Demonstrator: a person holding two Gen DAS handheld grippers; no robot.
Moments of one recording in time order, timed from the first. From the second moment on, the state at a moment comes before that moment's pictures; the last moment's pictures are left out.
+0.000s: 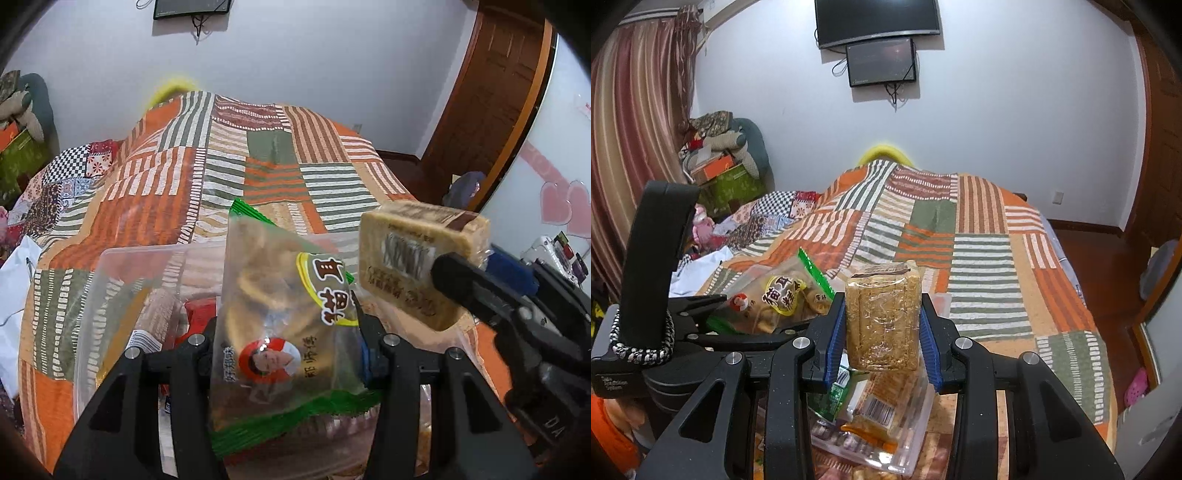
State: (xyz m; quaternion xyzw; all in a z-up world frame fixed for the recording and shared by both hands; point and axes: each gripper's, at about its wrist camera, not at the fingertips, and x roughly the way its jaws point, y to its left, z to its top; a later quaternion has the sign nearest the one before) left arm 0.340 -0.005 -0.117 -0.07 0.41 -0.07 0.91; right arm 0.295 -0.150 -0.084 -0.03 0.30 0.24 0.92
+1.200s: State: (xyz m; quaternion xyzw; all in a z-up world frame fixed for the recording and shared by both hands) left arm 0.226 0.017 -0.072 -0.07 0.38 -0.05 0.92; right arm 0.233 -0.187 -0.067 -0.02 0.30 0.24 0.92
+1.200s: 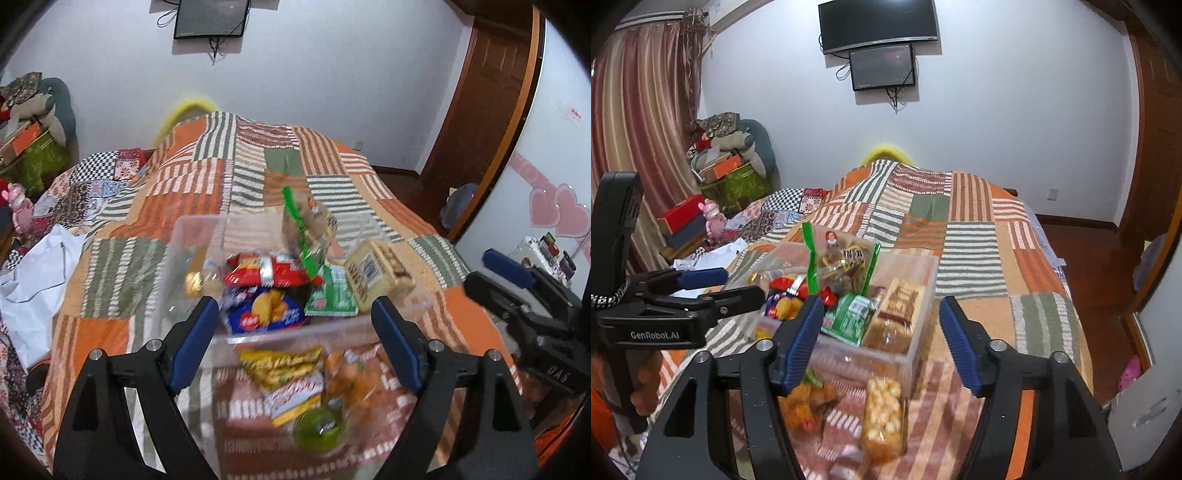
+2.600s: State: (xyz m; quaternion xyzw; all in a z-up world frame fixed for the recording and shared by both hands) left arm 0.248 0.019 -0.180 -0.09 0.49 -0.07 0.86; right arm 0.231 -0.202 -0.161 -0.01 0.44 0.25 0.86
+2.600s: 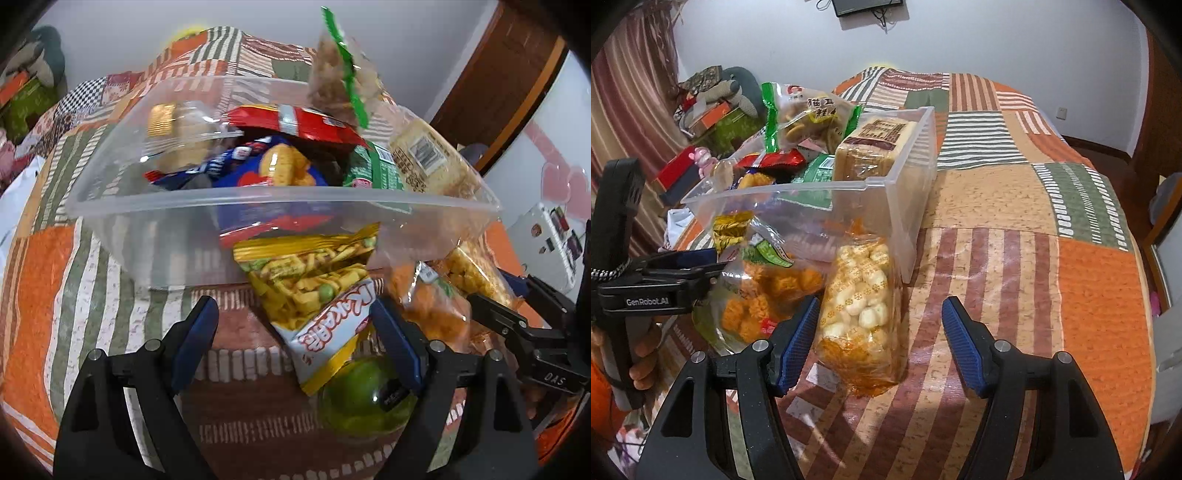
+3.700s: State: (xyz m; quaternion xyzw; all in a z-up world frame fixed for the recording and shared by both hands) left arm 0.202 0.022 -0.146 -0.07 0.44 -0.07 0.89; right arm 0.223 -0.206 -0.137 -0.02 0.41 0.24 0.88
